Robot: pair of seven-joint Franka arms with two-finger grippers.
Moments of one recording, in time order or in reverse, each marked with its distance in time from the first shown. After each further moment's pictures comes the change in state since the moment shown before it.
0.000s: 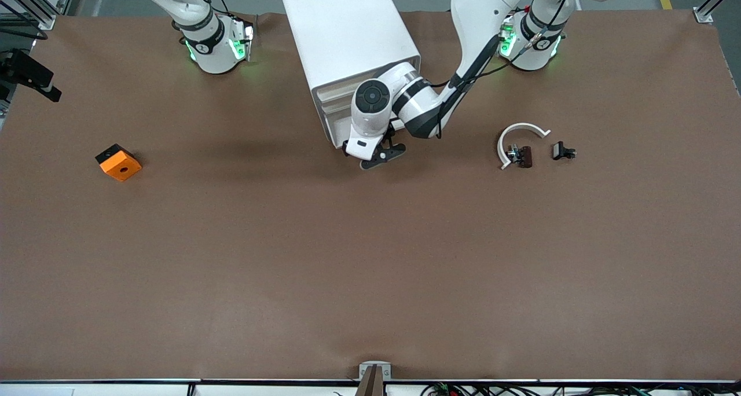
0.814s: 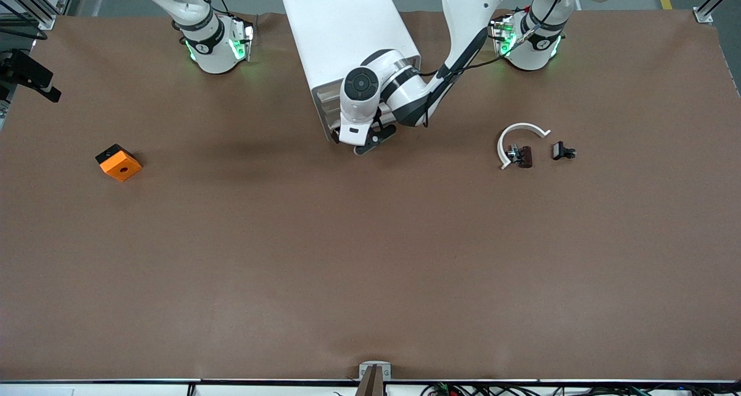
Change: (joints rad) left arm -0.037 0.000 -0.035 0.000 -0.089 -0.001 -0.174; right arm 0.000 0.000 0.000 0.000 0.000 0.003 0.000
